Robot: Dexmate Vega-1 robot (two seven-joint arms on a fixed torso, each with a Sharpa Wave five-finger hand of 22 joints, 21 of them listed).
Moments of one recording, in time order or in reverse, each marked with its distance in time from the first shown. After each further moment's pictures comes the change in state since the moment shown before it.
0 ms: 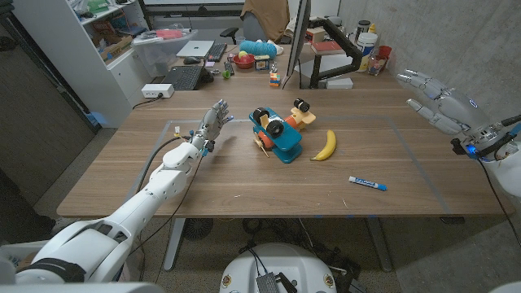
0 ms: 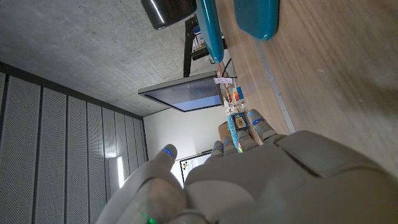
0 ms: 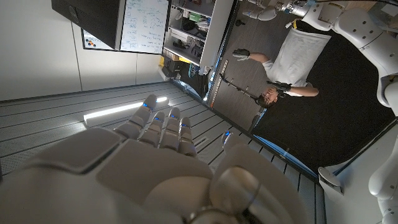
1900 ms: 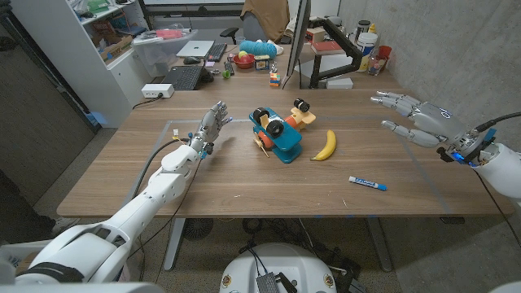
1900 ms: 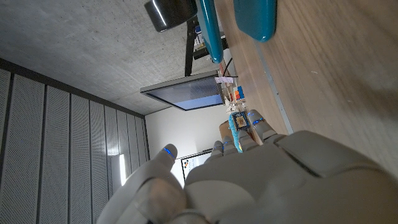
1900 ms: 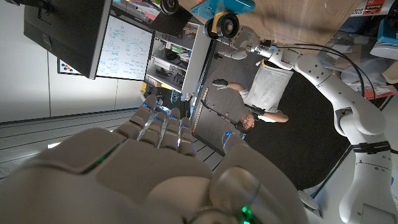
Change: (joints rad) left arm 0.024 0.006 -0.008 -0.013 -0.006 -0.022 -0.004; left_hand 0.000 0.000 0.006 0.000 0.000 0.000 0.000 0.000 0.000 0.000 0.000 0.000 0.000 0.000 0.000 0.000 0.000 0.000 0.000 -0.012 0.000; right arm -0.026 0.003 -0.013 -0.069 -0.122 0.000 0.046; right_hand 0.000 0.000 -0.011 -0.003 0.000 -0.007 0.000 0.000 0.002 -0.008 0.000 0.000 0.002 -0.004 0.004 -0.009 0.000 0.000 0.000 -0.014 0.002
